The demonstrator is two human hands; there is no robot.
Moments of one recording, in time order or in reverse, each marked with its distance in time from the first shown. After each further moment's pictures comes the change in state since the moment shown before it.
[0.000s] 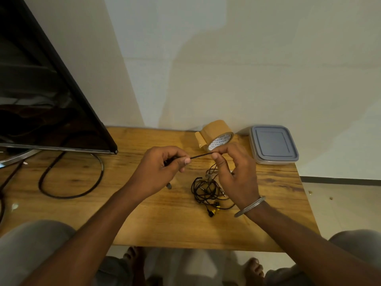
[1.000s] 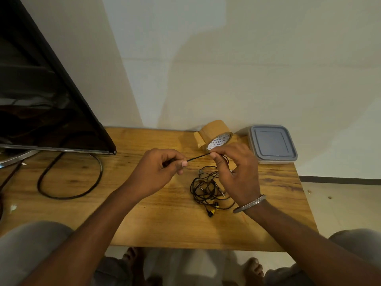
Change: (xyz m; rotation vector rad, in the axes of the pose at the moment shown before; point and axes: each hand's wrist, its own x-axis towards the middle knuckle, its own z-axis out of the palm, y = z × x) left_hand 0.002 -0.007 -0.002 0.062 -0.034 -0.006; right_hand 0.002 0.009 -0.003 -0.128 0.043 -0.048
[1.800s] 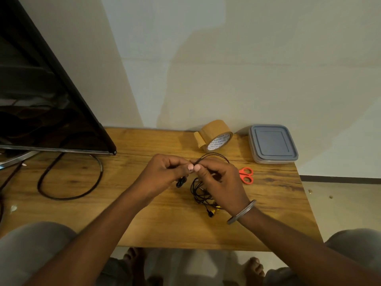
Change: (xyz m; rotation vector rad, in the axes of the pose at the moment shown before) left_hand -0.002 0.008 0.015 -0.329 -0.044 -0.256; right_hand -0.016 -0.020 0.019 0.419 -0.271 0.262
